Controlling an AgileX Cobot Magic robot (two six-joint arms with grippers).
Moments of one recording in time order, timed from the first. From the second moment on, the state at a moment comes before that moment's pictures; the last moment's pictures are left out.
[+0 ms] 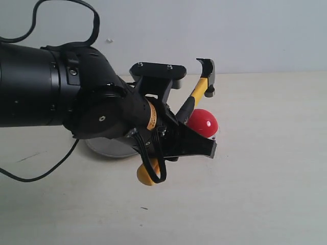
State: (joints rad) left arm -0.97 1.73 -1.16 0.27 0.50 -0.69; right arm 0.20 0.02 0.00 -1.74 -0.06 1.80
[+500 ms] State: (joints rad) left arm -0.92 1.73 -1.16 0.27 0.50 -0.68; right arm 0.20 0.02 0.00 -1.74 -0.06 1.80
